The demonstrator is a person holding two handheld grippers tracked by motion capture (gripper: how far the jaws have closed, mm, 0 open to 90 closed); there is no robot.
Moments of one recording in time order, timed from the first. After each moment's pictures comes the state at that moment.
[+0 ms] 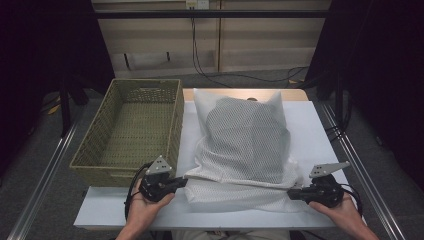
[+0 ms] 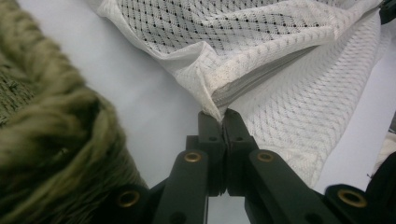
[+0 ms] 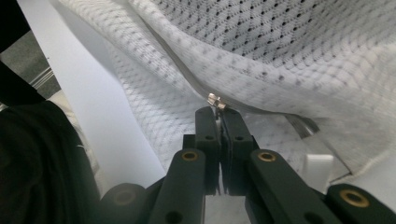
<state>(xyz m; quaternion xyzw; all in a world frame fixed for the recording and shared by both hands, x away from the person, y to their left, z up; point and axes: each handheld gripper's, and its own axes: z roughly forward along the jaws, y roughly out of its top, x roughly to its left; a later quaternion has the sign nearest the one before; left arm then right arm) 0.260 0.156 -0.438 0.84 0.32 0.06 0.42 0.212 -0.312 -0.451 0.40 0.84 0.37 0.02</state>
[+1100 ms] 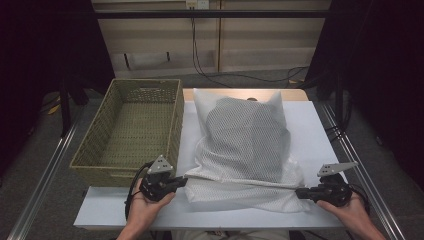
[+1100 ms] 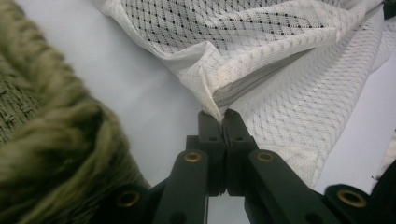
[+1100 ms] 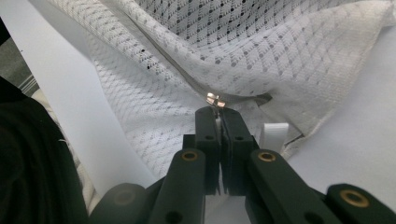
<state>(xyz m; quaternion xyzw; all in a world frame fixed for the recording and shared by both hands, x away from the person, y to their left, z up) 0.261 0.154 -0.436 0.85 0.33 0.07 0.41 0.212 -0.335 -0.456 0.43 0.83 0.35 0.03</state>
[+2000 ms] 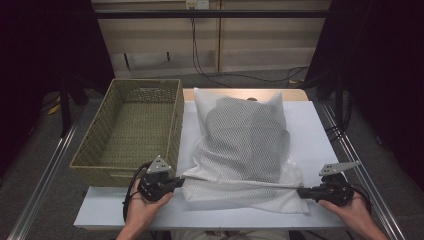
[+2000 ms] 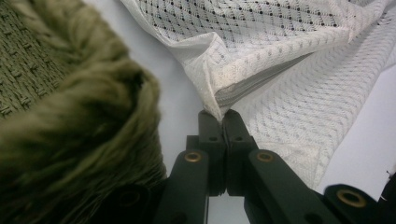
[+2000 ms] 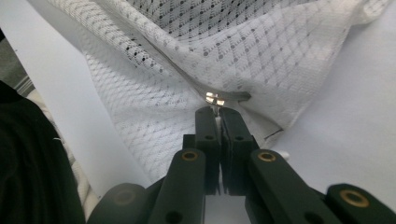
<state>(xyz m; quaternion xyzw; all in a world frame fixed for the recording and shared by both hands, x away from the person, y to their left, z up) 0.262 0.158 -0.438 0.85 0.35 0.07 0.39 0.212 -0.339 -0.455 0.43 0.83 0.35 0.03</state>
